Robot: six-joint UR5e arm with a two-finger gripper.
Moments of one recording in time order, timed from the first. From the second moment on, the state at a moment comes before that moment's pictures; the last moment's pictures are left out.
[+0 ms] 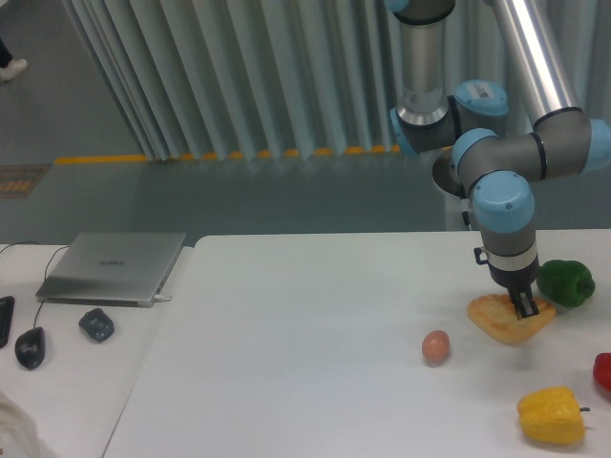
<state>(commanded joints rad) 2.38 -1.84 -1.77 -1.18 1.74 1.57</state>
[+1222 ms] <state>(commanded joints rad) 2.70 -1.86 -1.46 -1.18 1.57 1.70</state>
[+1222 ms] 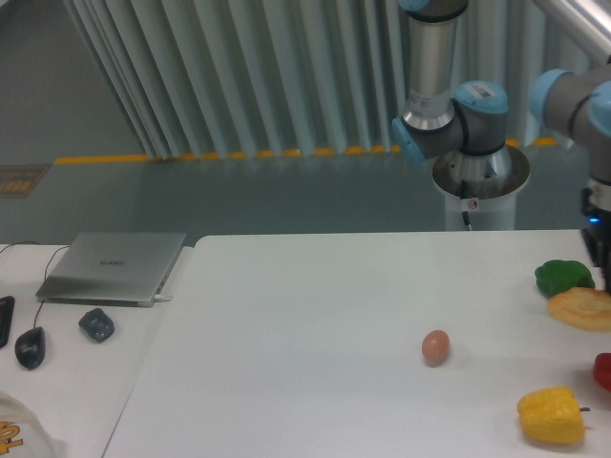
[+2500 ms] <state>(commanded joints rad) 2.86 -1.83 -1.58 -1.06 1.43 1.86</state>
